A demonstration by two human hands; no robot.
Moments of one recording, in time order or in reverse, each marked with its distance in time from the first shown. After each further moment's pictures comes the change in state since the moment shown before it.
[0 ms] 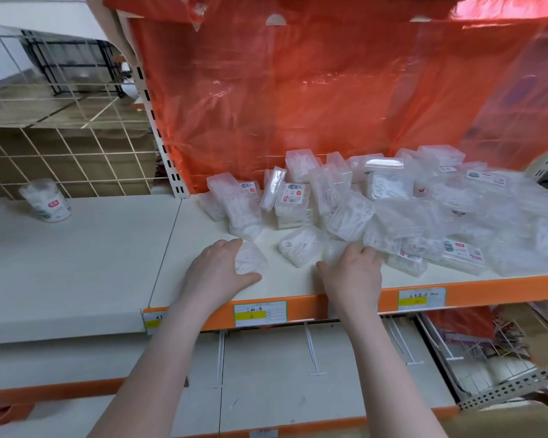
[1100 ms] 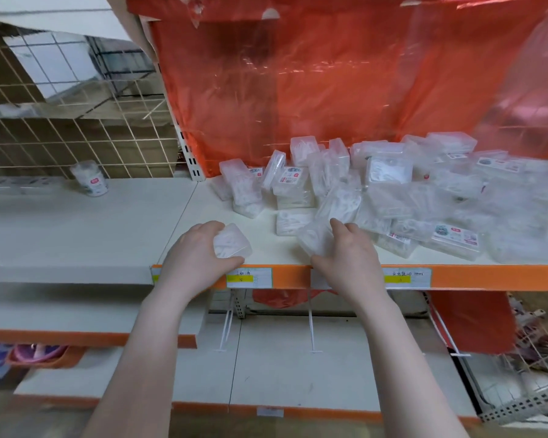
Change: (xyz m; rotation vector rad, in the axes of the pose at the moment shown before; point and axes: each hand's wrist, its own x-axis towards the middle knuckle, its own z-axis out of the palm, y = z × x) left_hand -0.064 0.030 -0.017 -0.047 0.197 -0.166; right_hand -0.022 0.035 -0.054 0.203 -0.160 -0.448
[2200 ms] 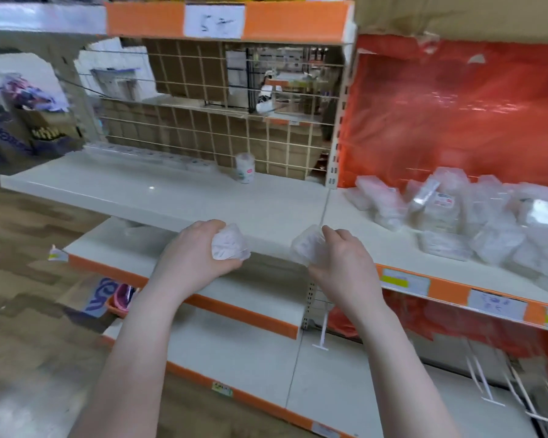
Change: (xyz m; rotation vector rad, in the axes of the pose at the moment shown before) left_hand -0.098 -0.215 -0.142 0.008 0.151 -0.116; right_hand -0.077 -0.227 0.099 -0.131 -0.048 -0.386
